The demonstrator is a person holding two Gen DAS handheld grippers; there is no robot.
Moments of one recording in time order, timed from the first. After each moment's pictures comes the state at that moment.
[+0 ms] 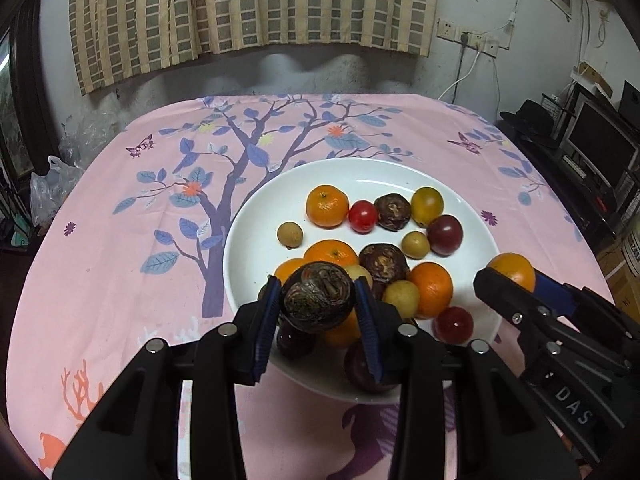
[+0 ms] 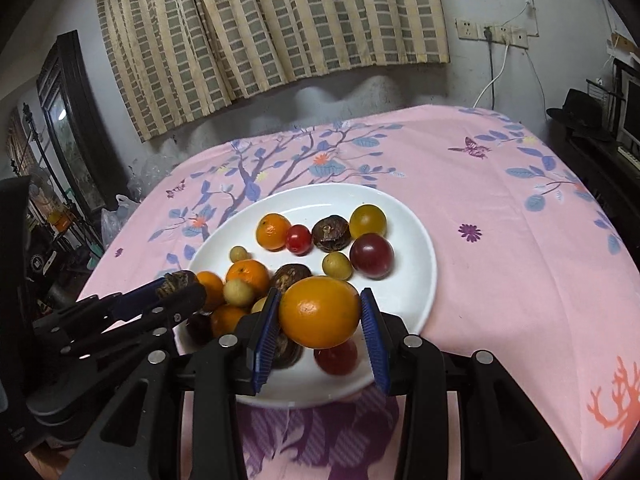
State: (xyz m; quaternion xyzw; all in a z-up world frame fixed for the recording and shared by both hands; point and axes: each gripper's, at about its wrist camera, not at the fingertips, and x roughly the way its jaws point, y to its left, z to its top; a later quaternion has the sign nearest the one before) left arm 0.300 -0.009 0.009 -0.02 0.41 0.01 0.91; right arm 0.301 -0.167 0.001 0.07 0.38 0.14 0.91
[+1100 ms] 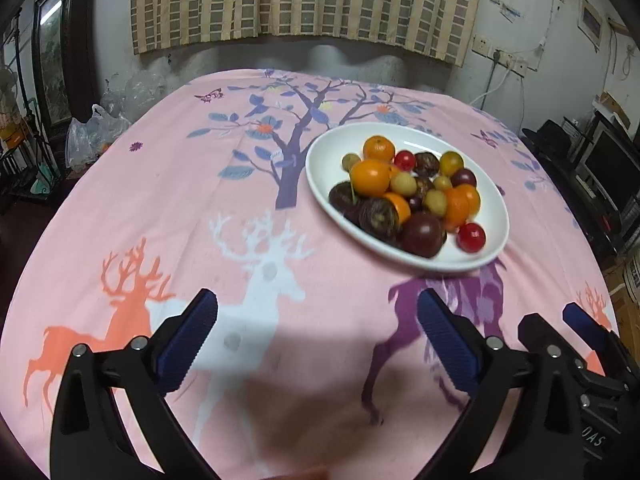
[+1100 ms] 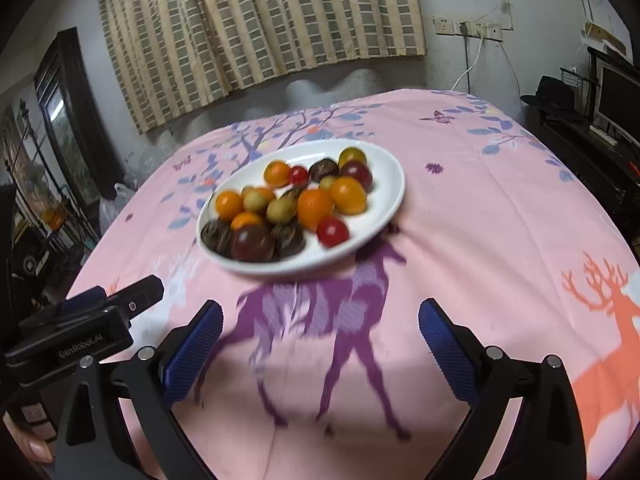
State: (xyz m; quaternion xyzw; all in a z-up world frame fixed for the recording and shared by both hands) left arm 0.178 0.028 0.000 -0.07 0.41 0.06 0.91; right arm 0.178 -0.173 -0.014 0.06 0.38 0.12 0.92
